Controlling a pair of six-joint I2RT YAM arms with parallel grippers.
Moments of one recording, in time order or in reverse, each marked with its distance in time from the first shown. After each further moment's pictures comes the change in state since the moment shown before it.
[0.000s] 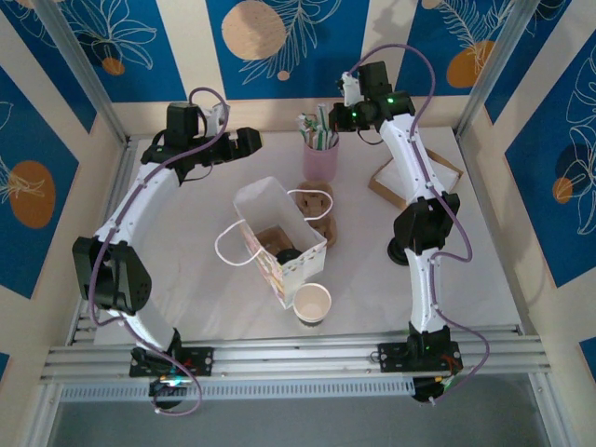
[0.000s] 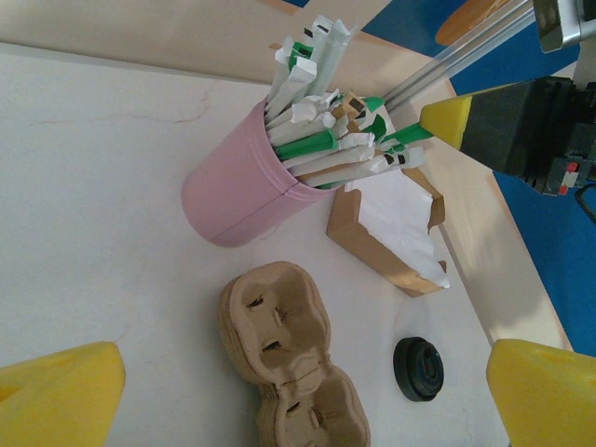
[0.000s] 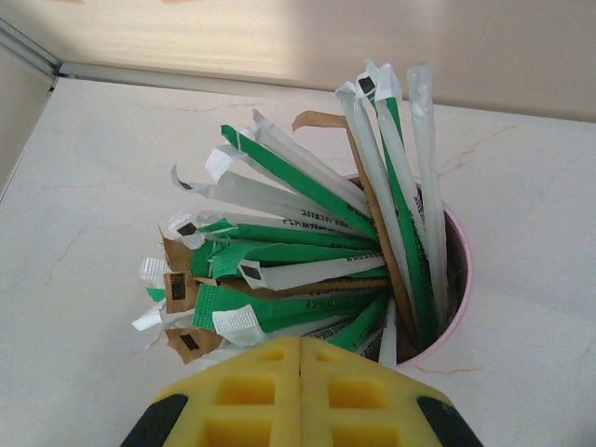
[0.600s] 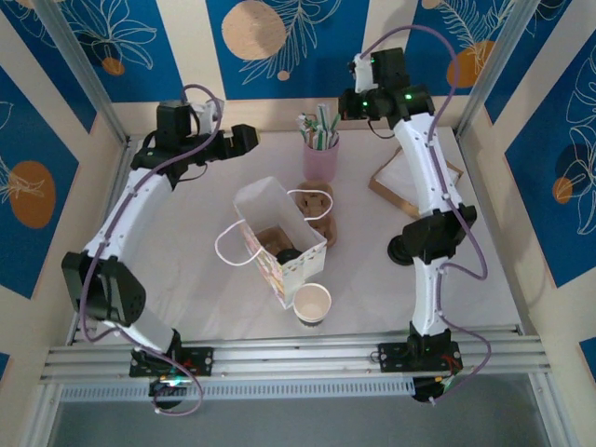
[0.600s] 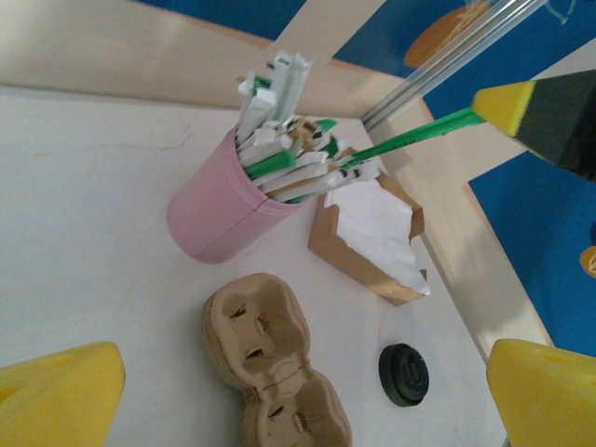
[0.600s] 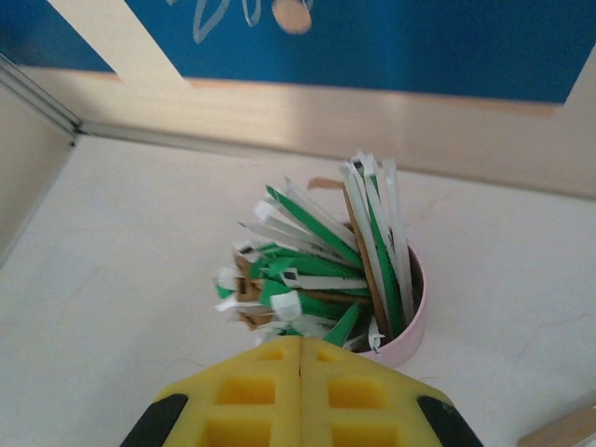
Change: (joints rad) left arm 0.000 -0.108 -0.022 0.003 -0.005 -0.001; right arm 0.009 -0.178 -0.015 0.001 0.079 0.000
